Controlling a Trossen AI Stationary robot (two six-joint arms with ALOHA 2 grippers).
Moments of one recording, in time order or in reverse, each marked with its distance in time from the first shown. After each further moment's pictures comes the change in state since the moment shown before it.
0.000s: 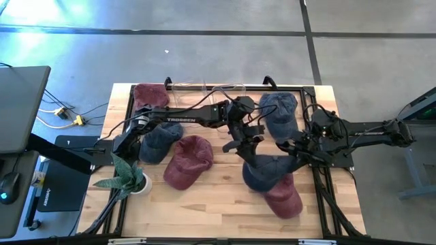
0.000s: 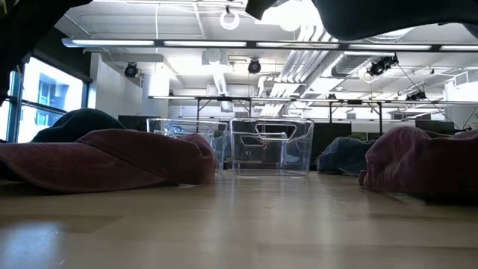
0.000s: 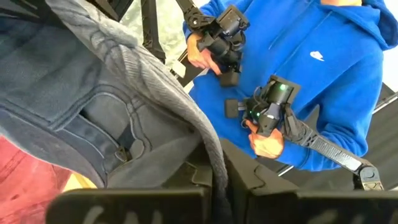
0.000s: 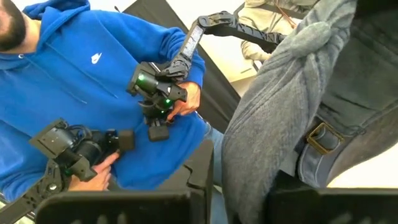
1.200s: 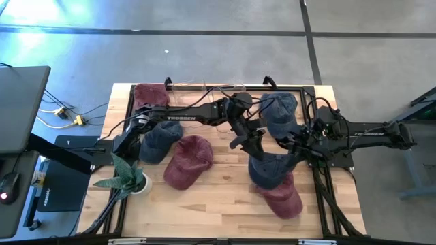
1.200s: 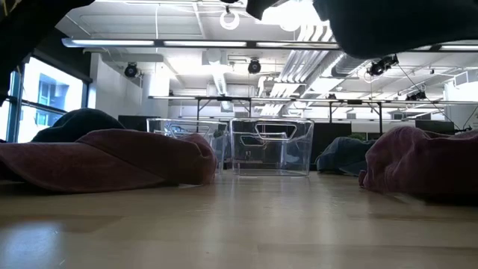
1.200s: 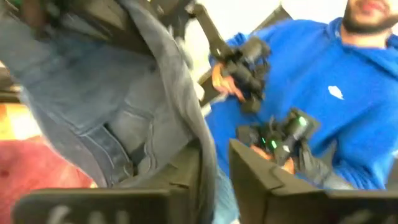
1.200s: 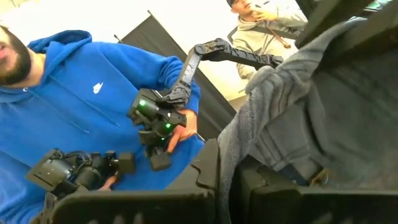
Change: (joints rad) left arm 0.025 0.000 0.000 0.106 -0.132 -0.164; right arm -0.053 0.001 0.000 0.106 0.023 0.120
